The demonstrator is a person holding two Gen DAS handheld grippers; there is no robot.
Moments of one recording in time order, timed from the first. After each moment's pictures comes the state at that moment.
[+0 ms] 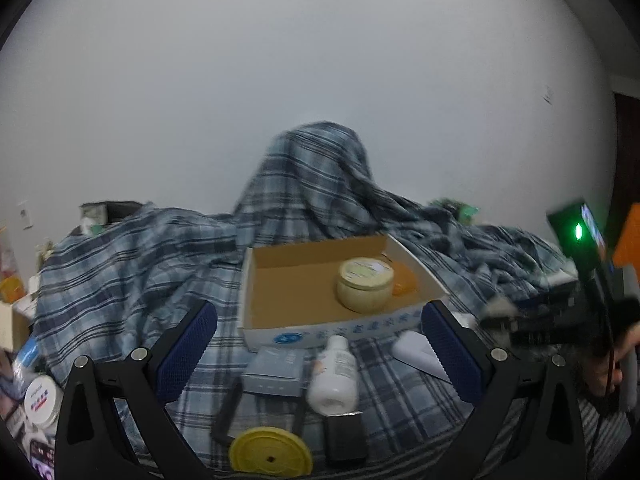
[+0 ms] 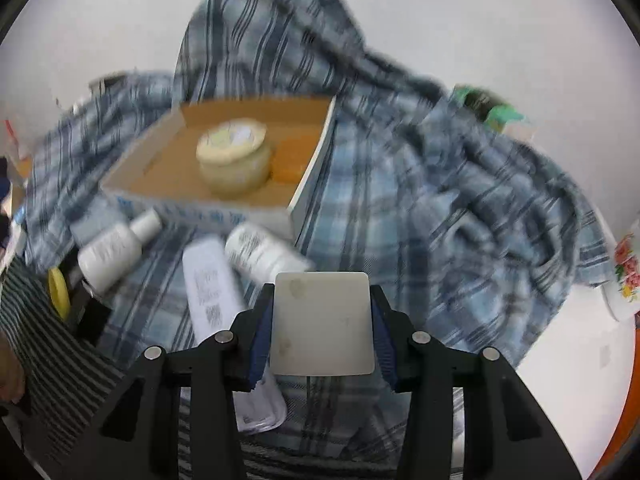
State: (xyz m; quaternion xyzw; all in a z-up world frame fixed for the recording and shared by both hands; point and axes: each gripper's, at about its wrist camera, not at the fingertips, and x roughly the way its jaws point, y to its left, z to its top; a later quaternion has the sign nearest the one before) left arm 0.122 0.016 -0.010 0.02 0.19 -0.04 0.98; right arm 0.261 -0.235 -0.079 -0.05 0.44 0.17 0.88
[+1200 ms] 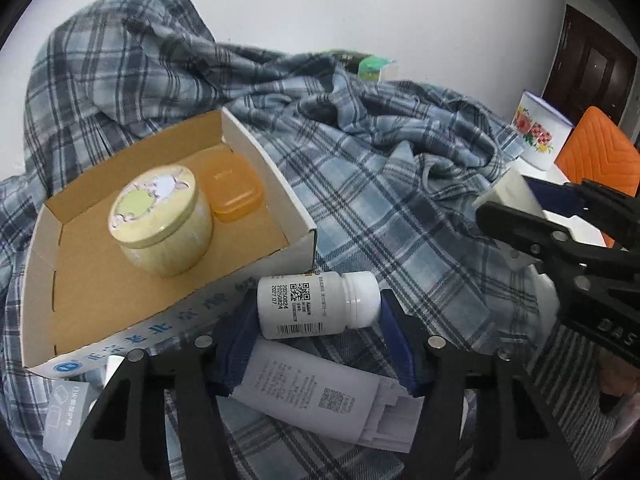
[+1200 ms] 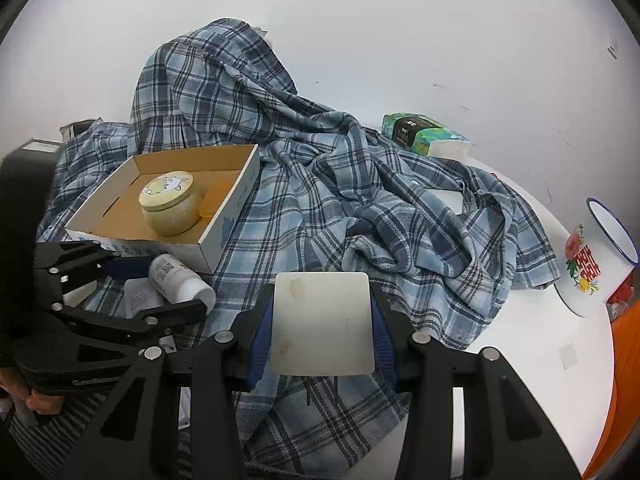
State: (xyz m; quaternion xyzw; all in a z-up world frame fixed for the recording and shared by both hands) left arm 0.251 -0.130 -0.089 0.09 0.44 -0.21 0.87; right arm 0.260 -0.289 -0.073 -0.03 0.38 0.11 0.92
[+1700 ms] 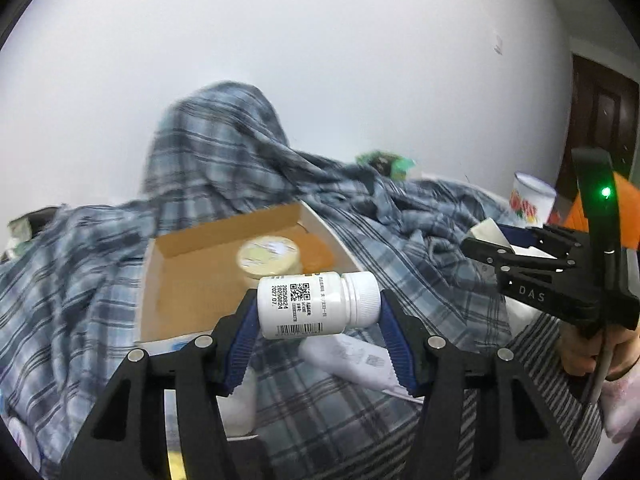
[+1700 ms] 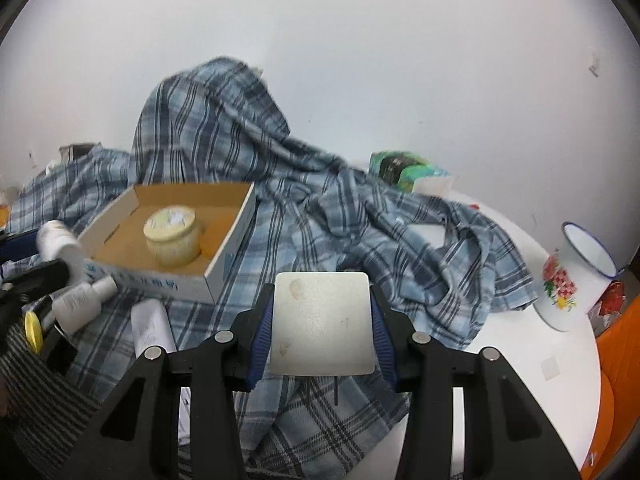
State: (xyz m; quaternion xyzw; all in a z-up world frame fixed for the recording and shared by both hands) left arm 0.173 -0.072 -0.015 0.06 0.30 -0.16 0.94; right arm 0.243 -0.289 -0.051 -0.03 0.31 0.09 0.94
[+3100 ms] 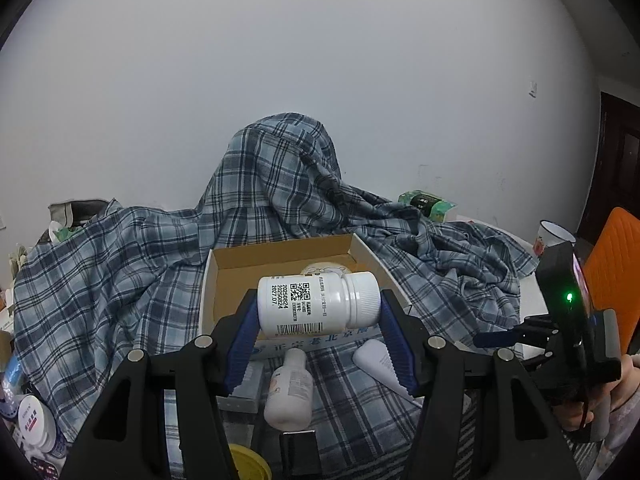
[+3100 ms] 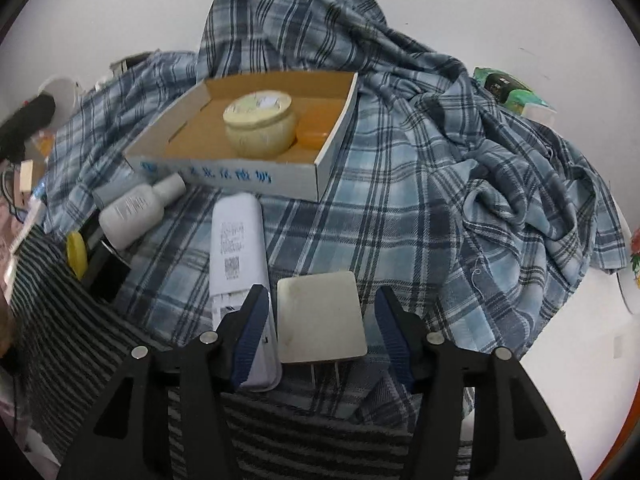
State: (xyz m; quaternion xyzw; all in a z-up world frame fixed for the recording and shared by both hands) left arm 0.148 -0.015 0.020 0.01 0.25 -0.10 0.96; right arm 0.246 -0.232 -0.094 -0.06 0.47 0.21 0.85
